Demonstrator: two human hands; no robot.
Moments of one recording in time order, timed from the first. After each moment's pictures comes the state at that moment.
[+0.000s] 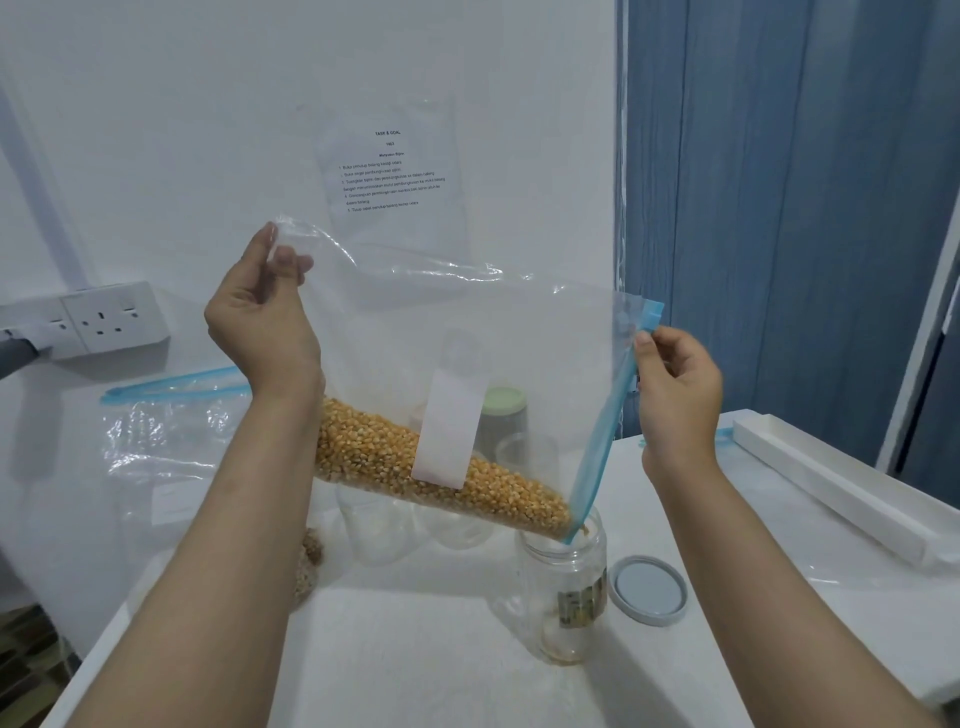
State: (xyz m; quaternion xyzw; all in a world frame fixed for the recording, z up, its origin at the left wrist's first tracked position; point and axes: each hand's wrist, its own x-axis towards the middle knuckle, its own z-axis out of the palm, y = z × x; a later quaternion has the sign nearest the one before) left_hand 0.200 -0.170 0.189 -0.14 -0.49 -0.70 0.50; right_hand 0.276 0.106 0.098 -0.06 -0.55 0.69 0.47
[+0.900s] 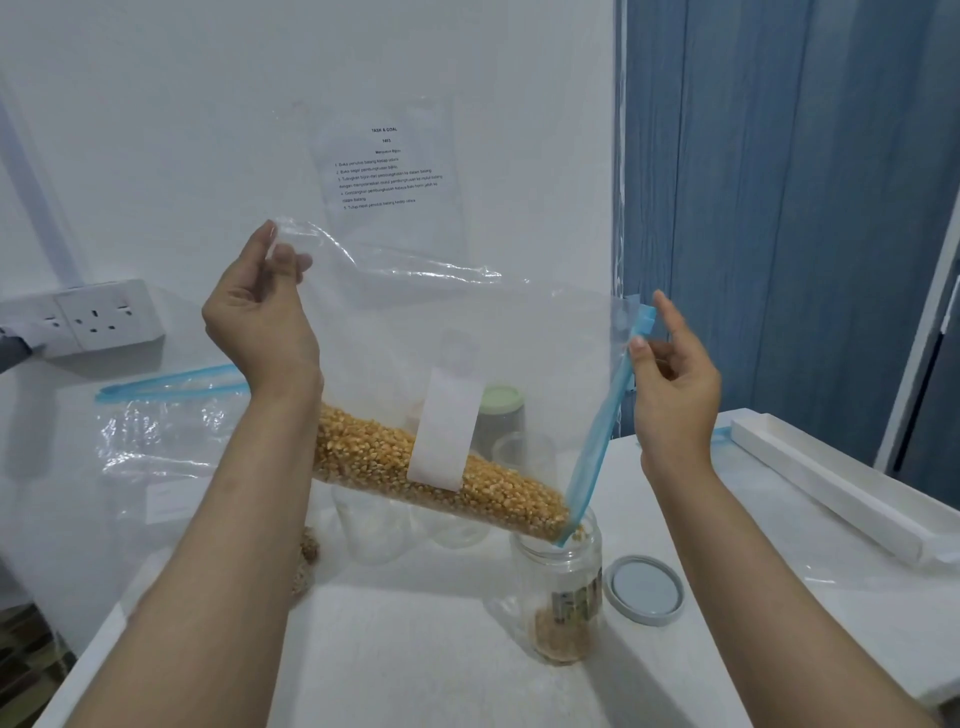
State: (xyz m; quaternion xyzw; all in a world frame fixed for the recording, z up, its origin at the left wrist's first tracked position) left_hand 0.200 -0.165 0.188 -0.14 -0.49 -0.70 0.50; right_hand 0.273 0.112 0.091 -0.01 -0.58 0.65 0.50
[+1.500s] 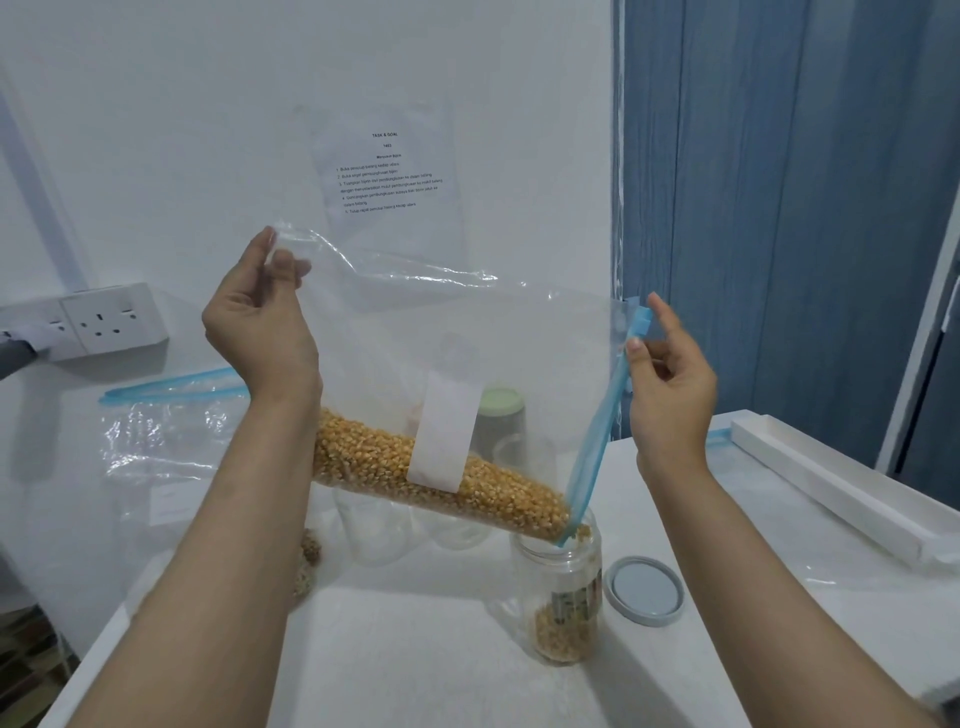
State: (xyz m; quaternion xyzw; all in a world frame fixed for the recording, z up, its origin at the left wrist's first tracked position) left_hand 0.206 -0.165 0.188 -0.14 -0.49 -0.70 0.50; right_hand 0.268 0.112 0.089 -0.01 -0.58 0.64 0.50
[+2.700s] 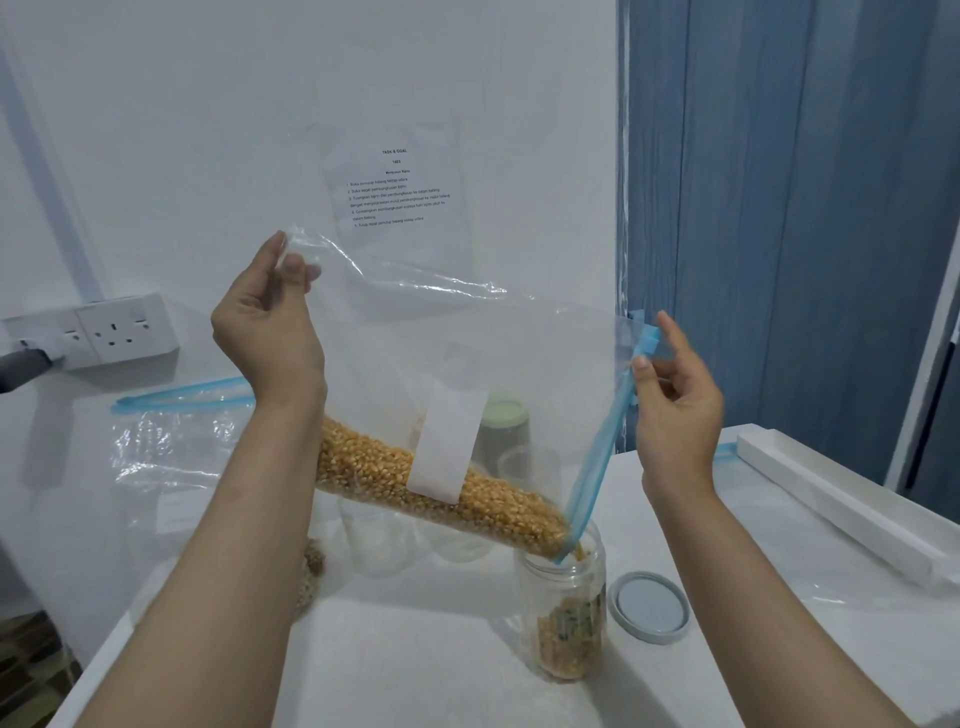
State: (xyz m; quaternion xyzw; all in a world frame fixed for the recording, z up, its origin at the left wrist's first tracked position) left_hand 0.208 -0.167 0.196 -0.14 -0.50 -0.70 0.50; right_hand 0.275 0.109 0.089 -0.01 -0.56 0.66 0.50
